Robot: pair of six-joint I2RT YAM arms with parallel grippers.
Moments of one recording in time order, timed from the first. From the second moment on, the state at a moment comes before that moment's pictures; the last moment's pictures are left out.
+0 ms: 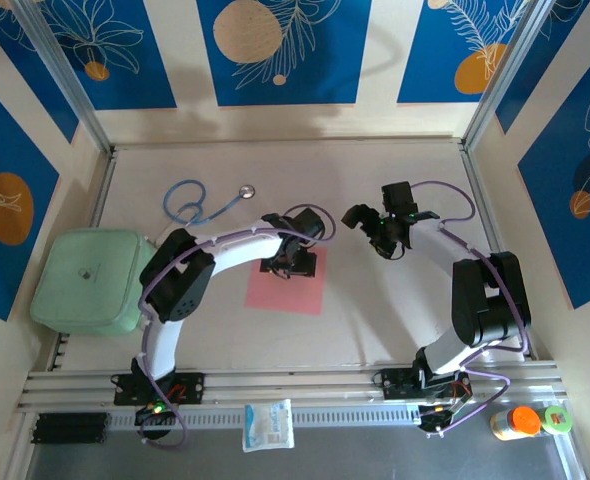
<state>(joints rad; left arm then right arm) -0.85 2.03 1.47 -0.82 -0.10 -0.70 0.20 1.57 0.95 -0.38 -0.28 0.83</state>
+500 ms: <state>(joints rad) -0.86 2.06 1.48 -0.83 -0.11 -0.74 0.20 1.60 0.95 -0.38 -0.29 0.83</state>
